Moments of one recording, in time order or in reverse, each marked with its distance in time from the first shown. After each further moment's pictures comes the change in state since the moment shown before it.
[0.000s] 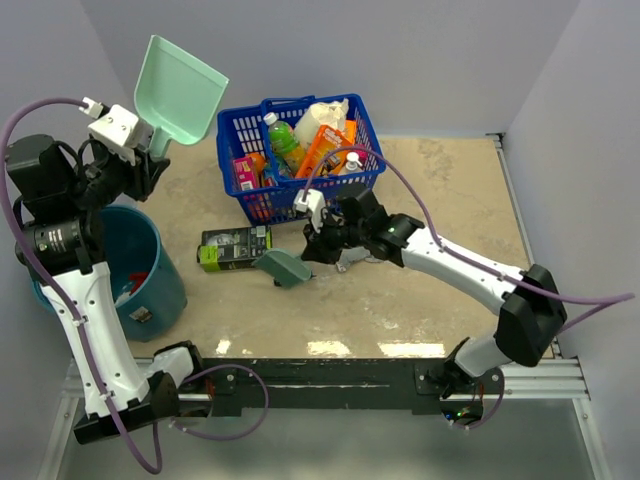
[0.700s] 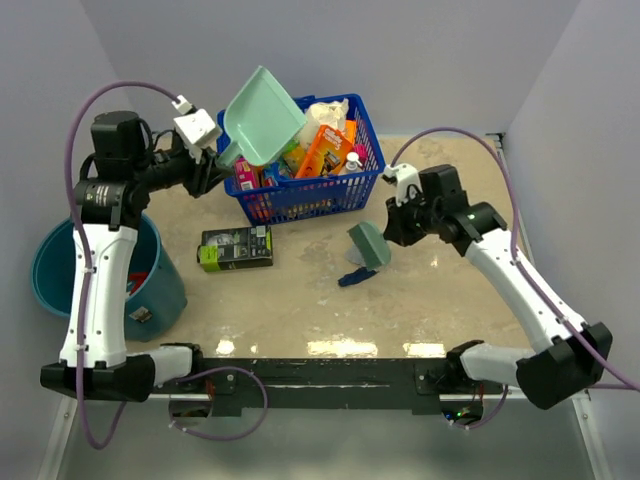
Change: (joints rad) left arm -0.356 0.153 -0.037 0.010 -0.003 0.070; right arm -0.389 -0.270 -0.032 -0.443 0.215 0.062
